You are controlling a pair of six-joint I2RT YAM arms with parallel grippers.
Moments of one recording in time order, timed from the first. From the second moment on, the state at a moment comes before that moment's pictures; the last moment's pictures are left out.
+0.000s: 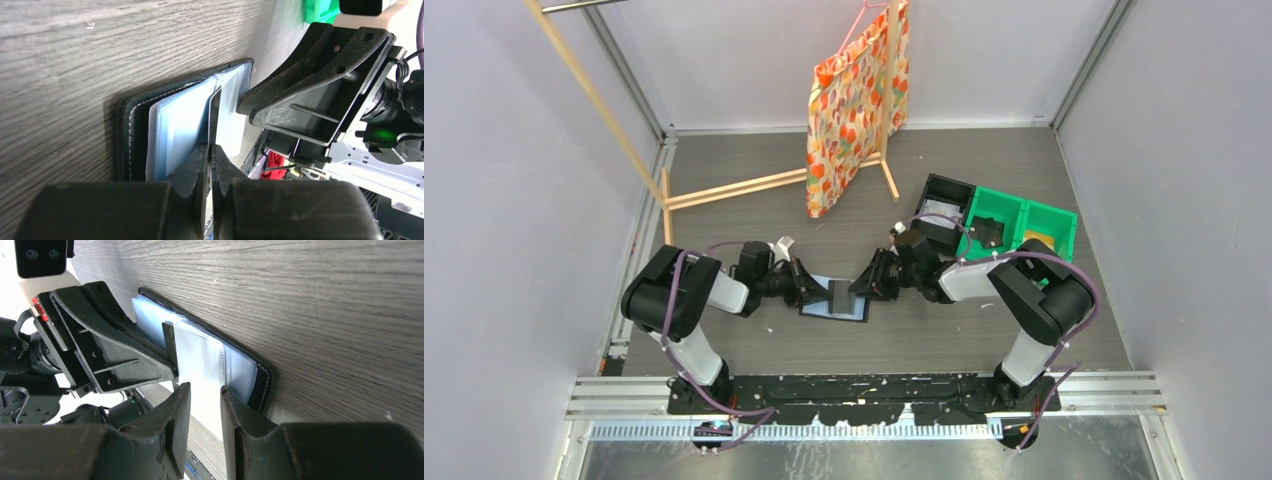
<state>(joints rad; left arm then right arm) -0.33 1.70 0.38 0.64 0.77 -0.98 0.66 1.71 0.63 0.37 -0.39 1.08</state>
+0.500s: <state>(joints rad) -0.33 1.43 0.37 0.36 0.64 -0.91 0.66 1.71 0.63 0.37 -0.39 1.08</state>
